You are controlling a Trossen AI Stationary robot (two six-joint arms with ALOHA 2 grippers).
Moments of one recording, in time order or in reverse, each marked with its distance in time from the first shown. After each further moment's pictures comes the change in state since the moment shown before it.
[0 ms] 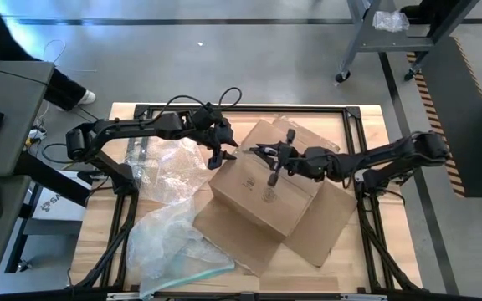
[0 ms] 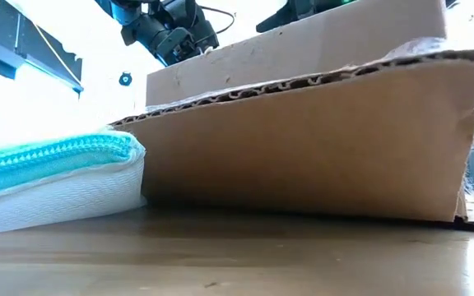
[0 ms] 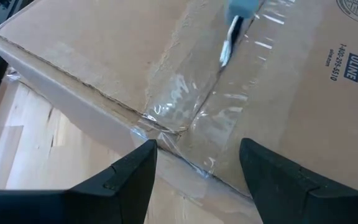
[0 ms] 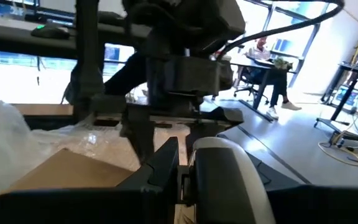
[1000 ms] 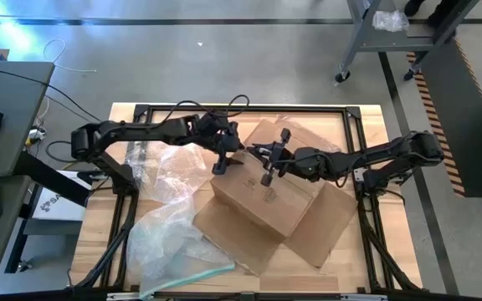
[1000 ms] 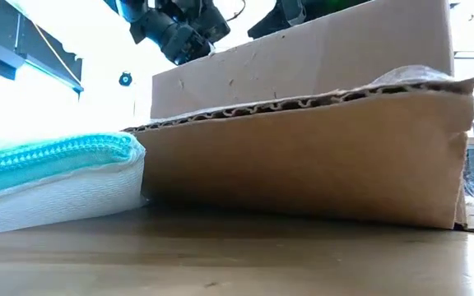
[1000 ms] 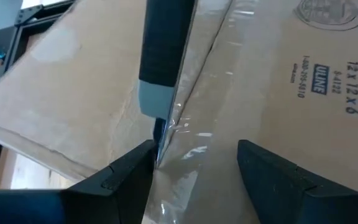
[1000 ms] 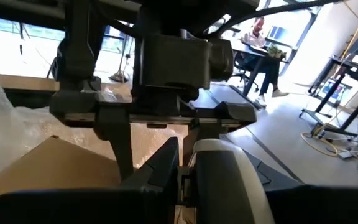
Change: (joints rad) left arm -0.078 0.027 0.040 0.116 -0.024 0.141; right arm 0.008 0.051 0.119 -0.185 0.060 -0.029
